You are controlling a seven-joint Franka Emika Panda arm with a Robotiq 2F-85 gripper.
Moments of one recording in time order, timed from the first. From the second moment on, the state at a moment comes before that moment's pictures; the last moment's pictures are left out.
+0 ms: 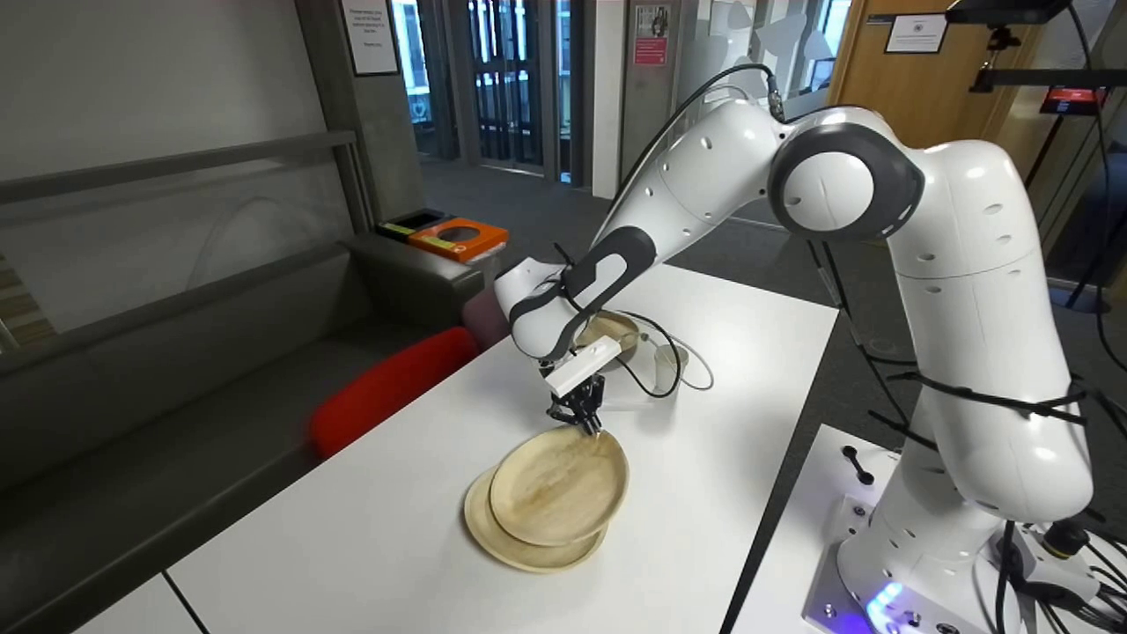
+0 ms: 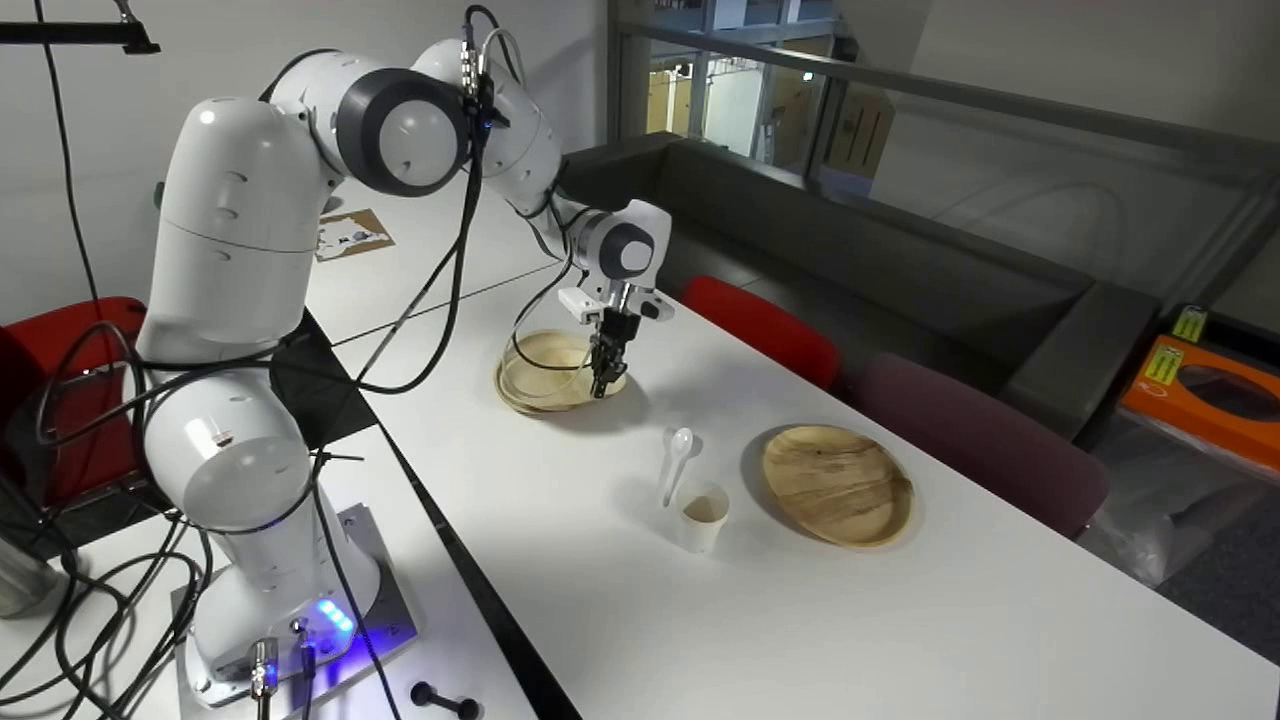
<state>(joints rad) 0.16 0.48 -0.01 -1.93 -0.07 1.99 0.49</state>
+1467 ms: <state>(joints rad) 0.06 0.50 0.06 -1.66 0.00 1.53 -0.30</state>
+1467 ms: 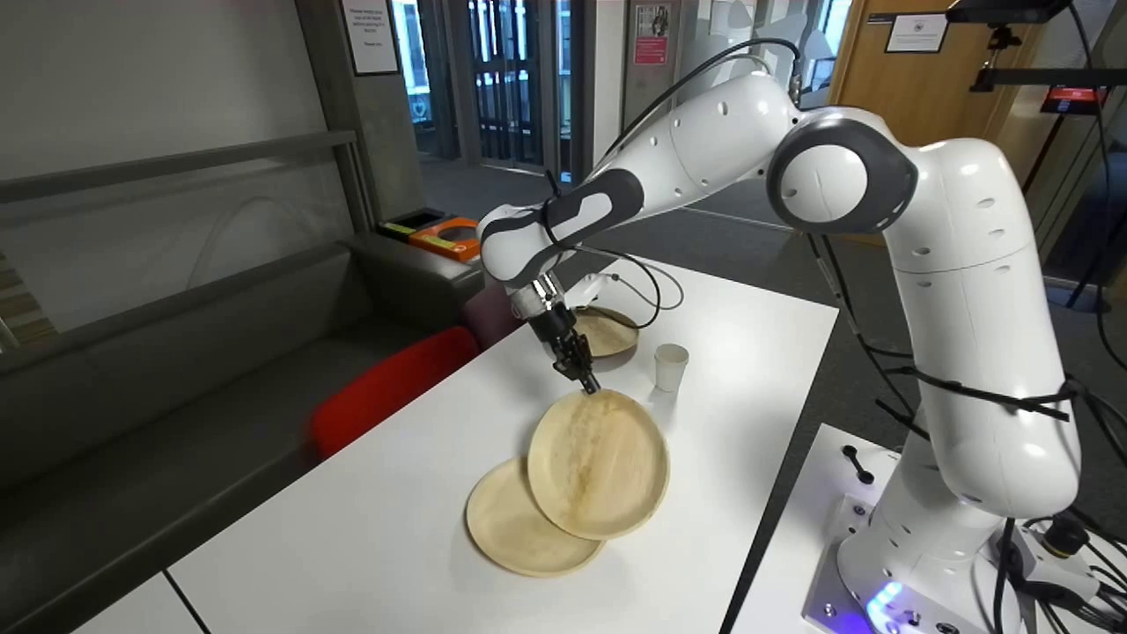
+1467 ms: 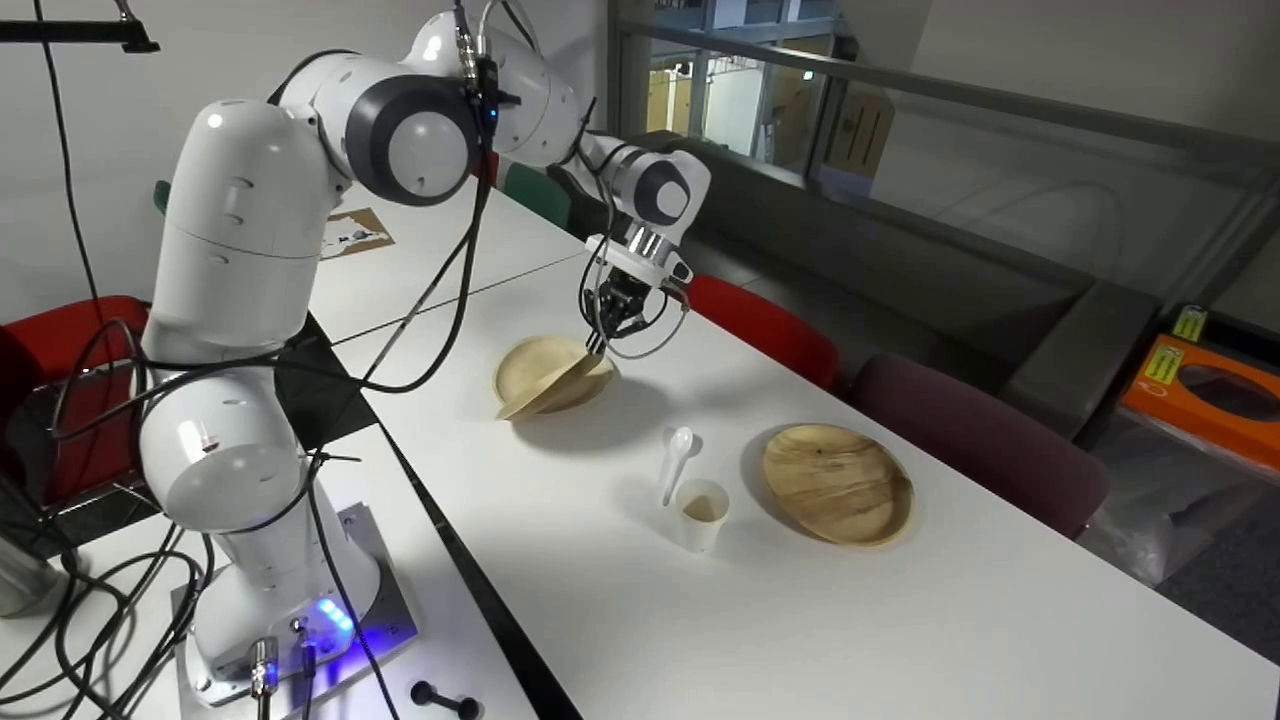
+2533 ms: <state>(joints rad) 0.05 0.84 0.11 -1.15 0.11 1.14 -0.37</state>
